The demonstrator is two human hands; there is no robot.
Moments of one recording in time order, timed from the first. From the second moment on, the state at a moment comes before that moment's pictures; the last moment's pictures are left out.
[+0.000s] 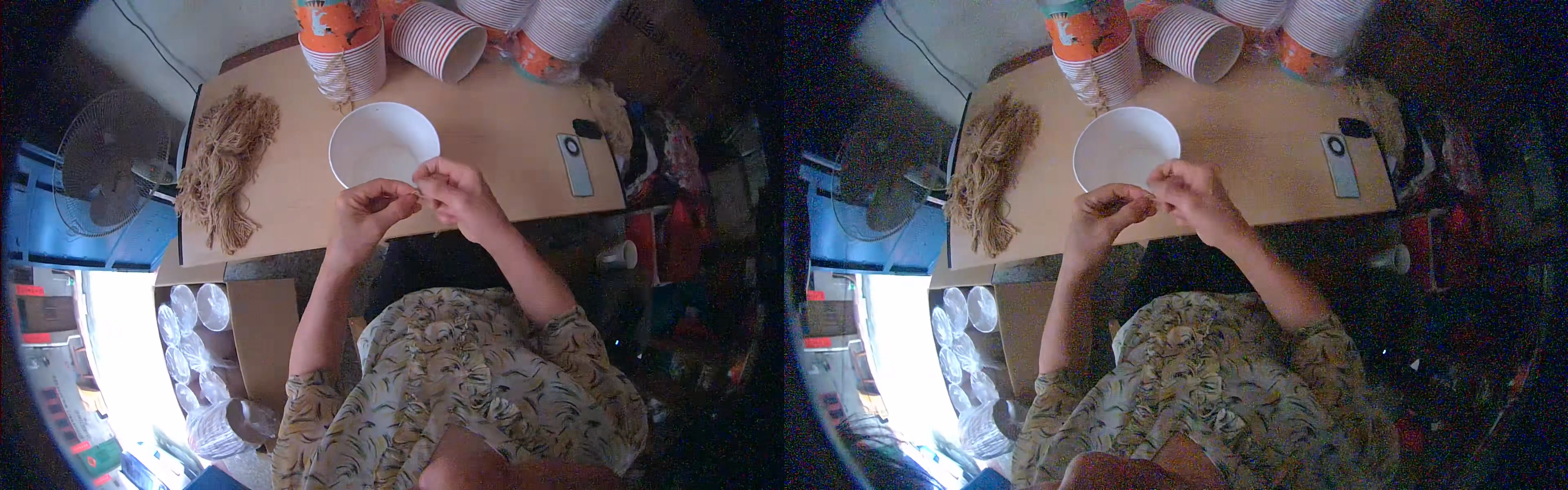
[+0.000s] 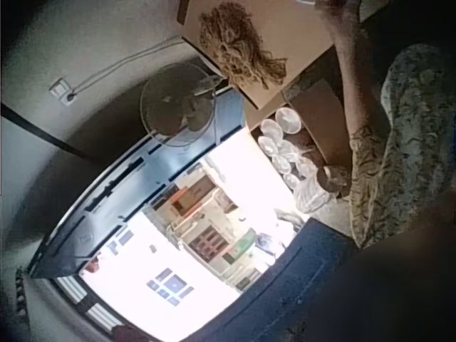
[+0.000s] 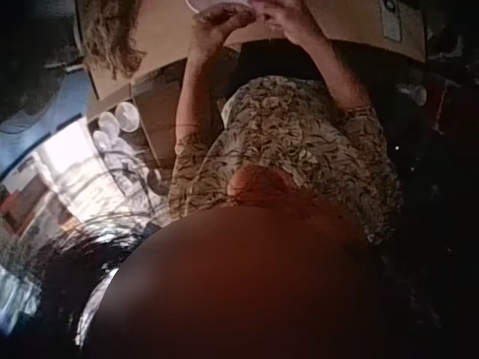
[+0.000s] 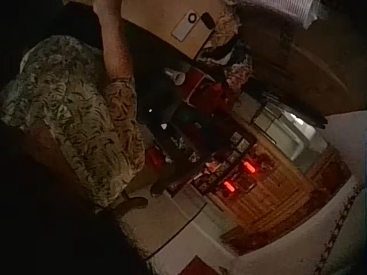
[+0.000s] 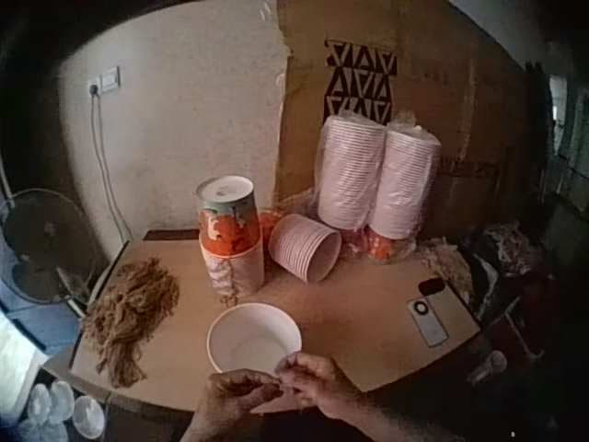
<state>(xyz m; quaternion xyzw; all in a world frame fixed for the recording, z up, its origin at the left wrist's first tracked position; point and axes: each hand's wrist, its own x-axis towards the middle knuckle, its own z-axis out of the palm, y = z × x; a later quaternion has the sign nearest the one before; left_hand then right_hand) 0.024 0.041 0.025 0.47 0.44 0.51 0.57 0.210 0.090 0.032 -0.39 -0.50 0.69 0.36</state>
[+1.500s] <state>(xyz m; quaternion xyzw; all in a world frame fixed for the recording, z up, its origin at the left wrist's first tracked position) 0.018 0.042 0.027 0.46 0.40 0.48 0.63 0.217 0.088 0.030 -0.36 -0.53 0.70 0.31</state>
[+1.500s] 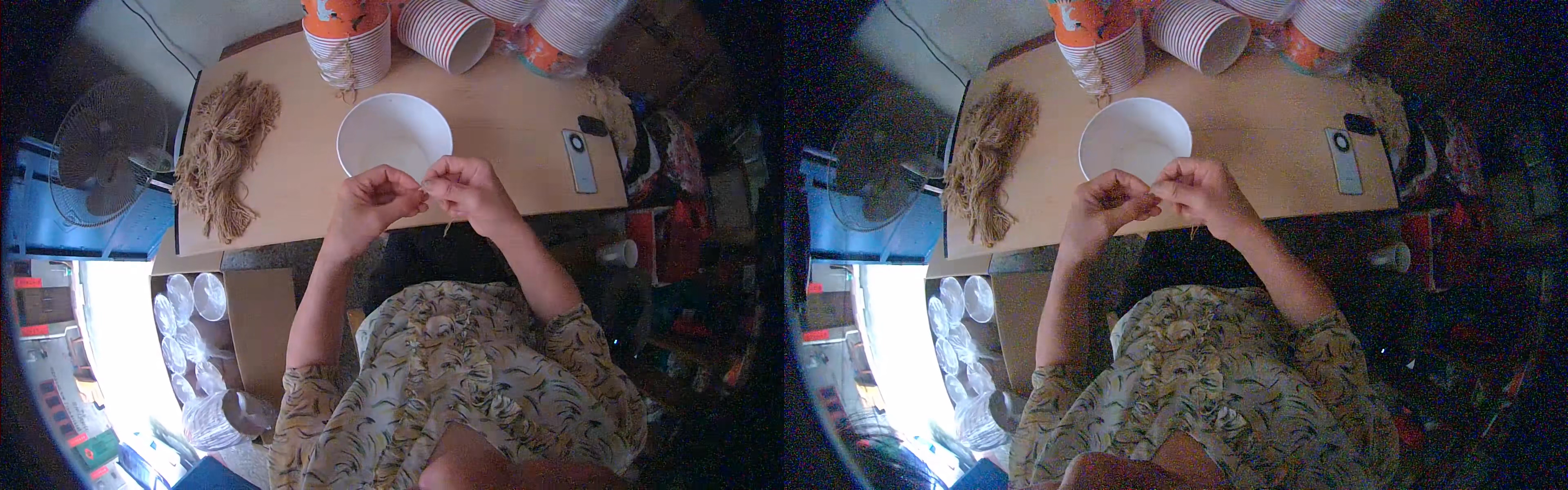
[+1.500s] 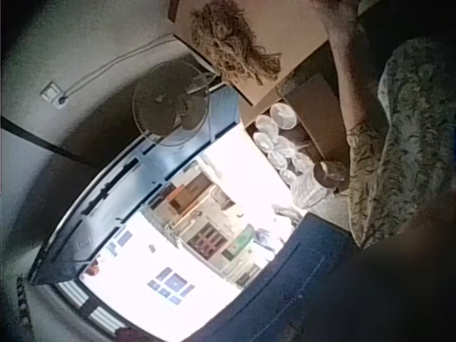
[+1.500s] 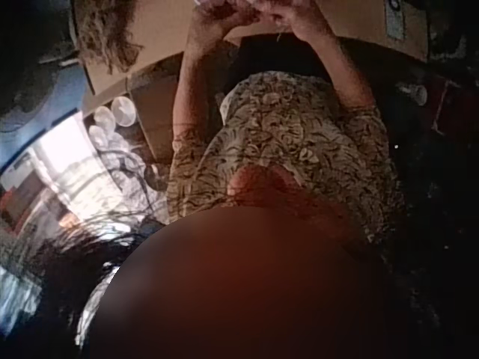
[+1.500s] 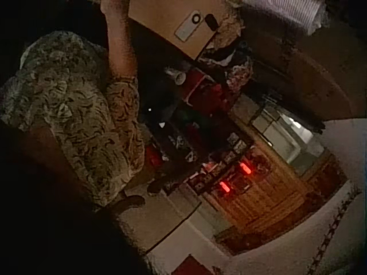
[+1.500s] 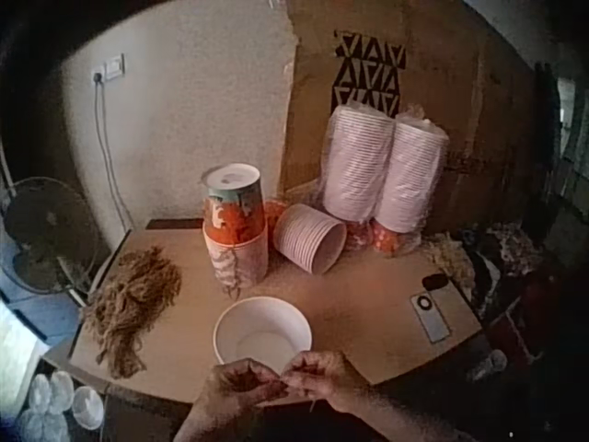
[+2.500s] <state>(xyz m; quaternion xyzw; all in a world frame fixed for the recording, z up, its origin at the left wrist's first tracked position) 0.020 0.037 0.033 0.49 0.43 0.46 0.60 0.223 0.089 0.030 -0.33 -0.52 0.74 0.27</state>
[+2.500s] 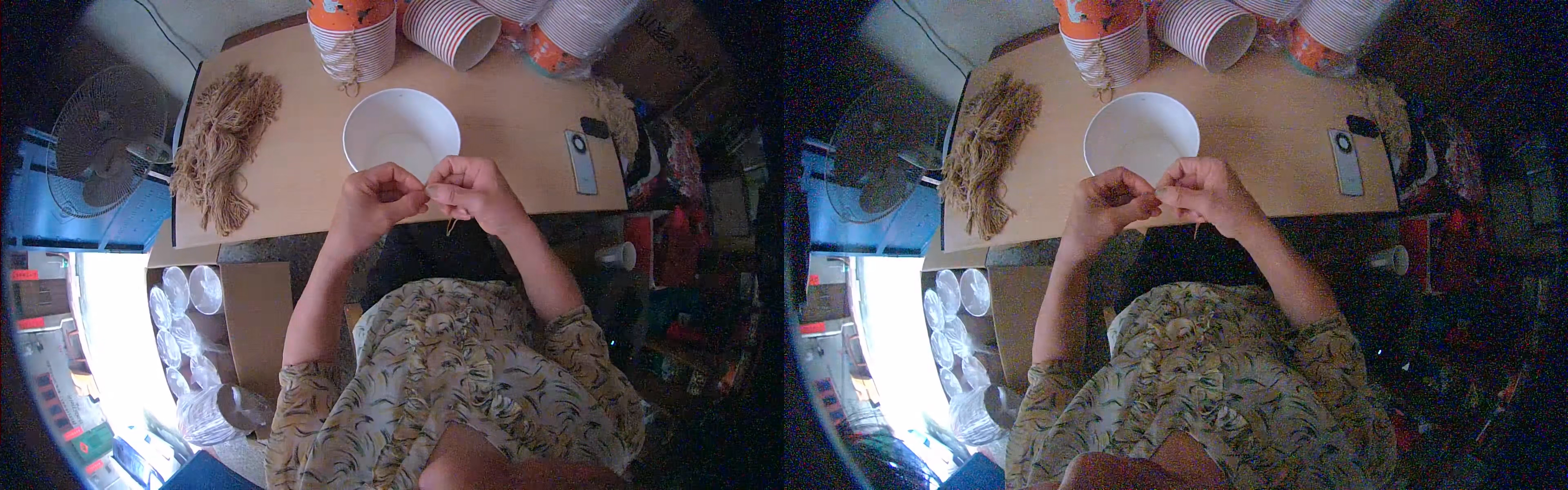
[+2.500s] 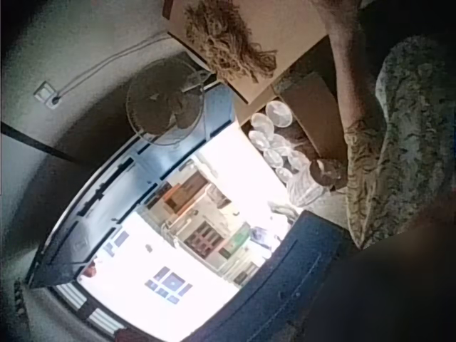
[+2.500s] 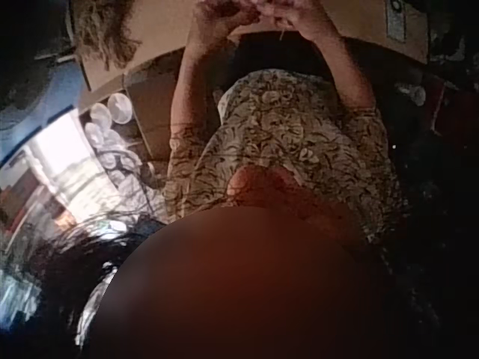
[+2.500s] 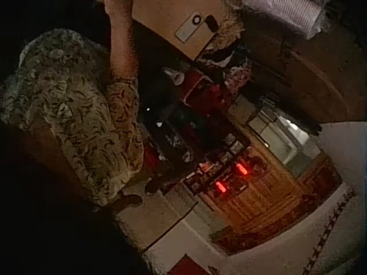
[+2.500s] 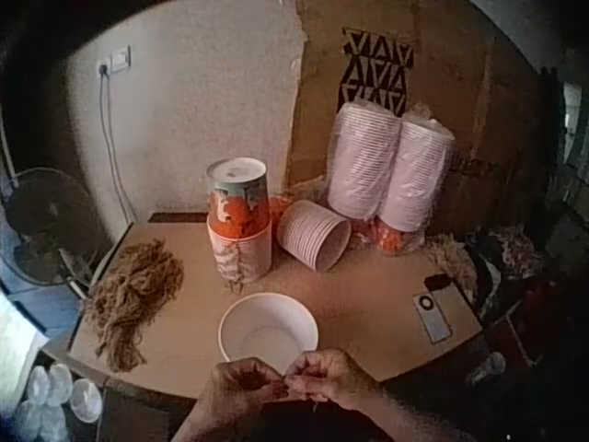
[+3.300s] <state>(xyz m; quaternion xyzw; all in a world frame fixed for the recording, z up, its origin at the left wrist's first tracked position) 0.018 0.041 0.022 0.46 0.39 0.50 0.63 0.221 0.082 0.032 -0.36 -0.45 0.75 0.33</state>
